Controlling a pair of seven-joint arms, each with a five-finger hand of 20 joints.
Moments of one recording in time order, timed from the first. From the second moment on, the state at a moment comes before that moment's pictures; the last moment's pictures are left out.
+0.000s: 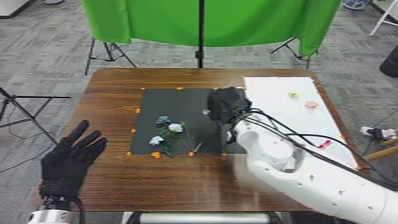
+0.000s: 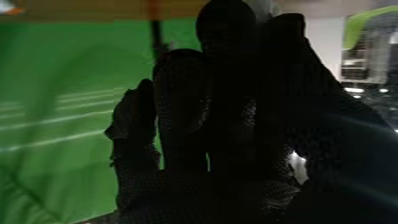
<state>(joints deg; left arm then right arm) 139.4 -59.0 -97.8 -125.0 30.9 8.6 23.2 -56.4 -49.3 25.1 -103.4 -128.0 5.8 29.4</state>
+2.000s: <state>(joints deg) 140.0 -56.1 -96.9 -125.0 29.3 9.8 24.9 -43.7 -35.6 24.6 -89.2 -113.5 9.5 46.3</state>
